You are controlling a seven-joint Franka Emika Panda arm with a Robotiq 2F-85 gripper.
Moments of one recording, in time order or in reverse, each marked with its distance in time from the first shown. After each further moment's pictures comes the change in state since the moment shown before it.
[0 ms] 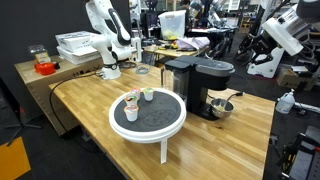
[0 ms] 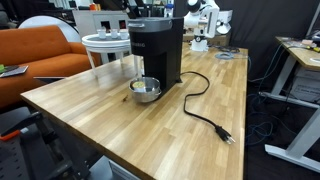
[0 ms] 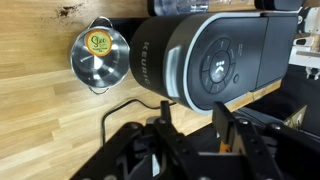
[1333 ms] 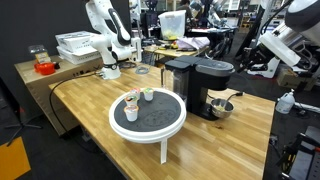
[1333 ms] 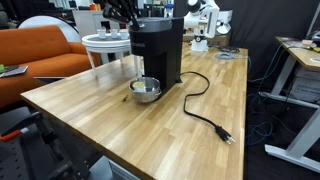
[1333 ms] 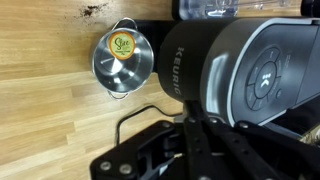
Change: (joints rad) arm -0.057 0.081 0.084 0.000 0.166 -0.001 -0.175
